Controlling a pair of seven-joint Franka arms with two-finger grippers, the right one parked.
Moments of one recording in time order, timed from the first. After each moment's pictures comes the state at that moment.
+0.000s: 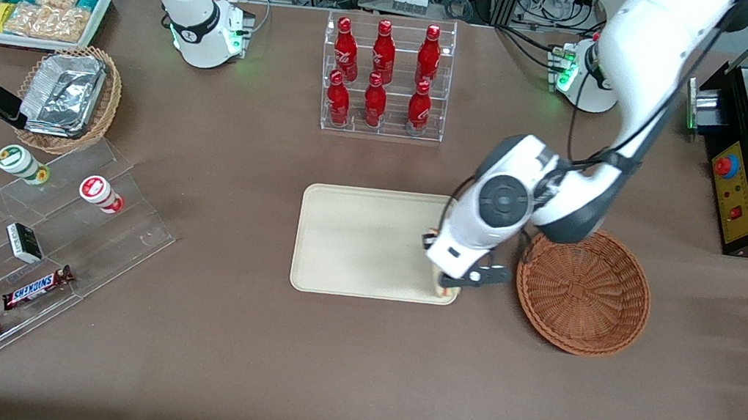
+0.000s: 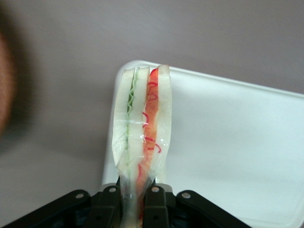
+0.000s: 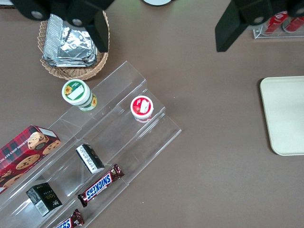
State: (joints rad) arm -0.31 0.57 -0.34 -1.61 0.06 2.07 -0.86
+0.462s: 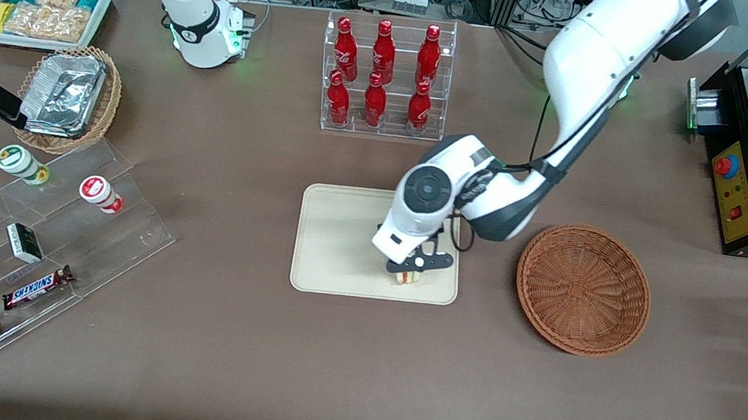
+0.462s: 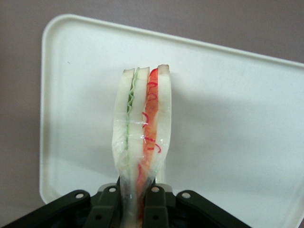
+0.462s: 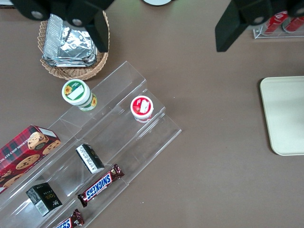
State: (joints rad) arm -0.46 0.72 -0.33 -1.47 0.14 2.07 -1.03
